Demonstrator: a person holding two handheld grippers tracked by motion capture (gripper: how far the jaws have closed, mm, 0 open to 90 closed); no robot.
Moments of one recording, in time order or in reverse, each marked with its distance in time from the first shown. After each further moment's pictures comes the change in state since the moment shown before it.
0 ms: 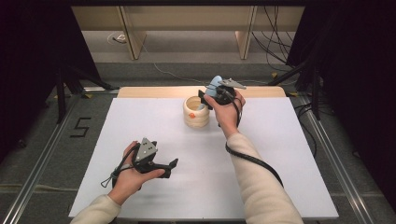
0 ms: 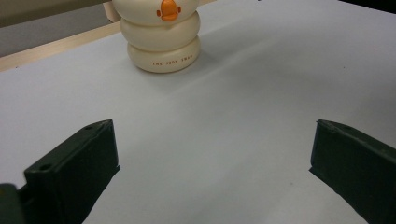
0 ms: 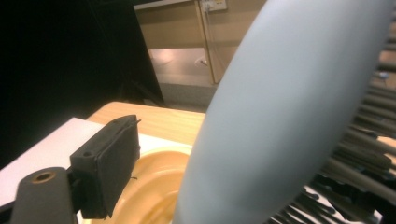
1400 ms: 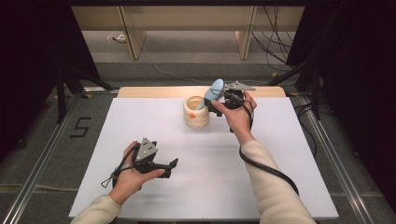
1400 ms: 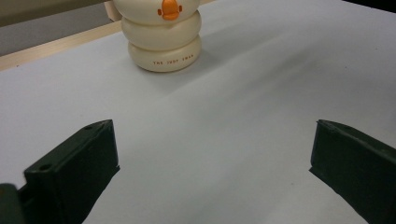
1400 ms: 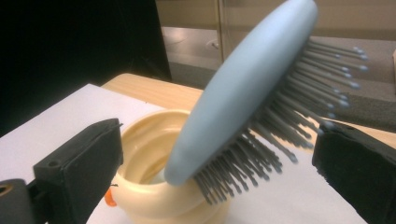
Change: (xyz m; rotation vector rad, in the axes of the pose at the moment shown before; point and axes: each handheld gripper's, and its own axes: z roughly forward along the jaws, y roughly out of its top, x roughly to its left) left arm 0.000 0.000 0.001 0.000 0.005 -0.006; right arm -0.009 0.002 -0.040 0.078 0.058 -0.094
